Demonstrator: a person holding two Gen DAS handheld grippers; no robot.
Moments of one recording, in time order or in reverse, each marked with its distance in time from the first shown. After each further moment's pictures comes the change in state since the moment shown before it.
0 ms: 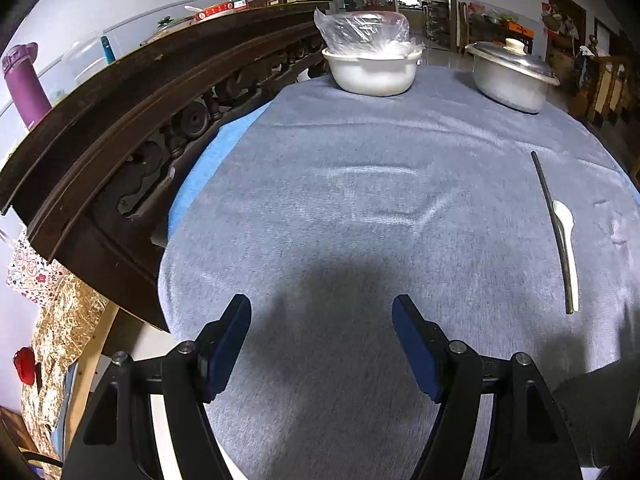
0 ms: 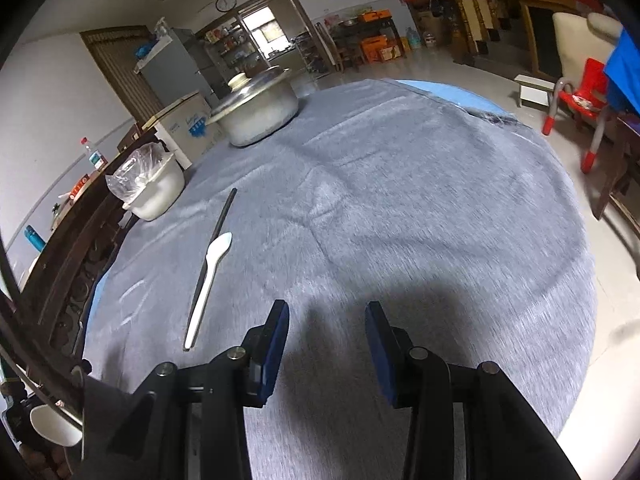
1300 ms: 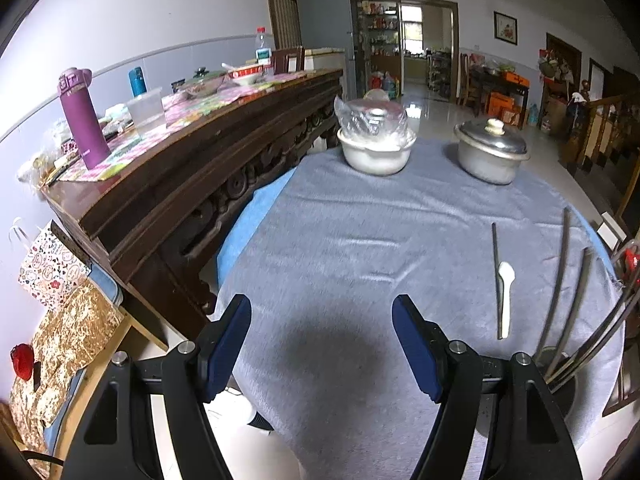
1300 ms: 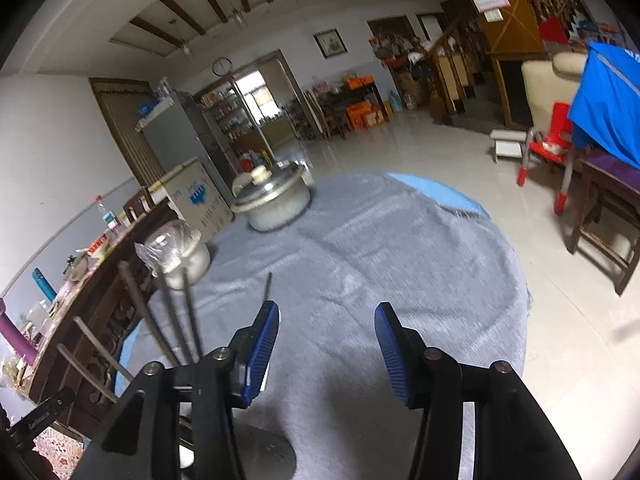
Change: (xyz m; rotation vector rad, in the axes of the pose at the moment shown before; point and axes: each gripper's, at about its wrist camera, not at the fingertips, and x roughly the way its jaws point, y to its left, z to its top) left arm -0.122 0.030 0.006 -0.065 -0.169 -0.019; right arm -0.118 0.044 0.007 0.054 -0.244 -0.079
